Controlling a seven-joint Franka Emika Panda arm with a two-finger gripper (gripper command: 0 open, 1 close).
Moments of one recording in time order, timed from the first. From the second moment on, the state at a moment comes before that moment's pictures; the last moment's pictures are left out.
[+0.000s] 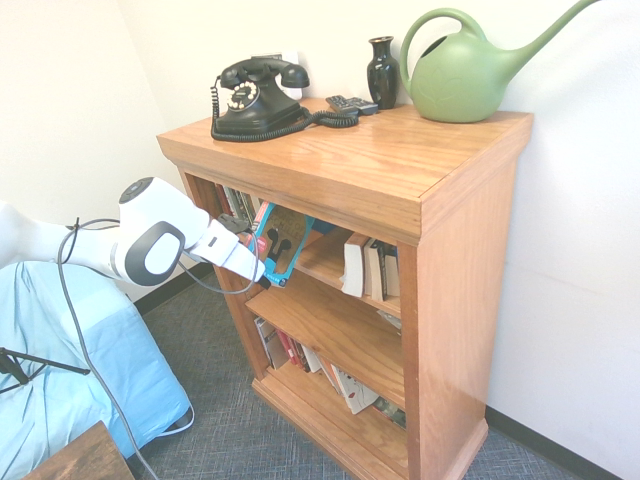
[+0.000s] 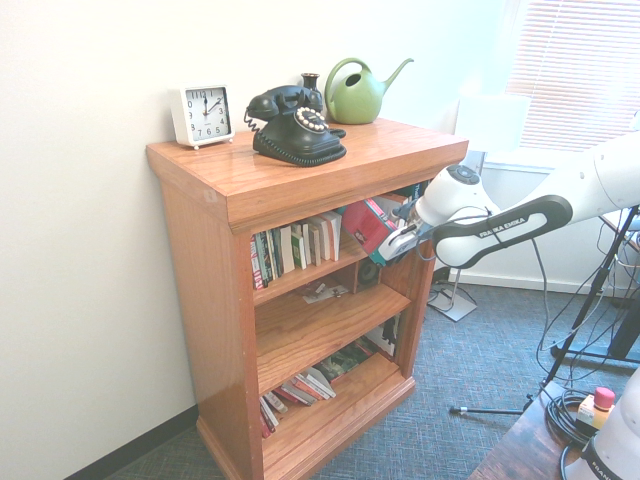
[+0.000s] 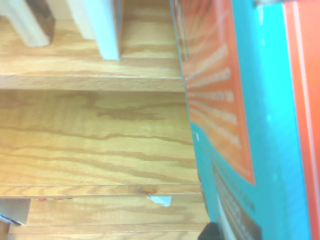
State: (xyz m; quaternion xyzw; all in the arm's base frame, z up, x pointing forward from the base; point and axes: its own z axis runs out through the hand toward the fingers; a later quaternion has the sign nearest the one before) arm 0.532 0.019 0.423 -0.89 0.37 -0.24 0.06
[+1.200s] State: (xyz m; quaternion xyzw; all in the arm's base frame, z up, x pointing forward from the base) arm 0.598 0.018 0.410 -0.89 0.38 -0.22 0.09
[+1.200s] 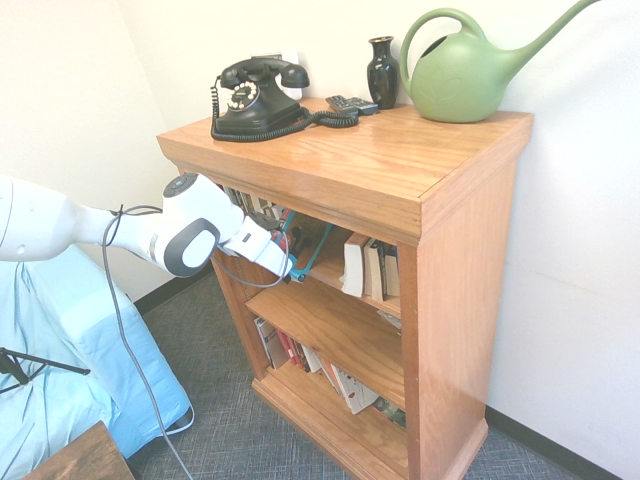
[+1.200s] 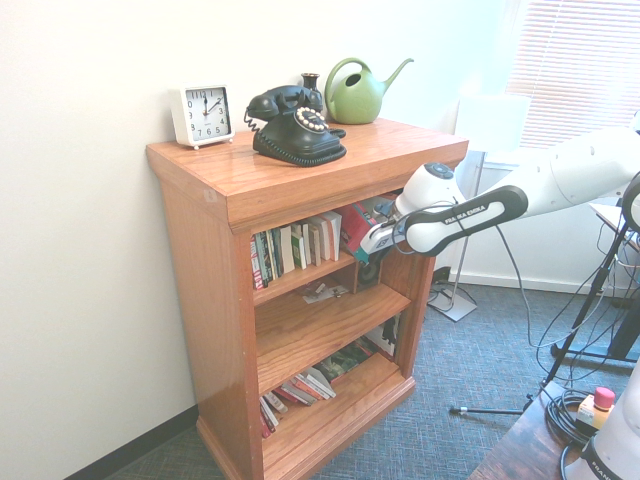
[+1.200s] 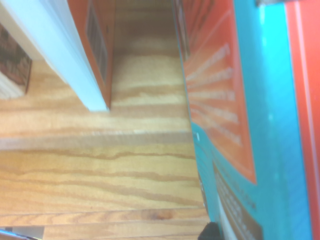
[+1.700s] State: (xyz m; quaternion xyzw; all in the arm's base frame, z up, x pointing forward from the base) arm 0.612 0.027 0.430 -0.89 0.36 -0.24 0.09
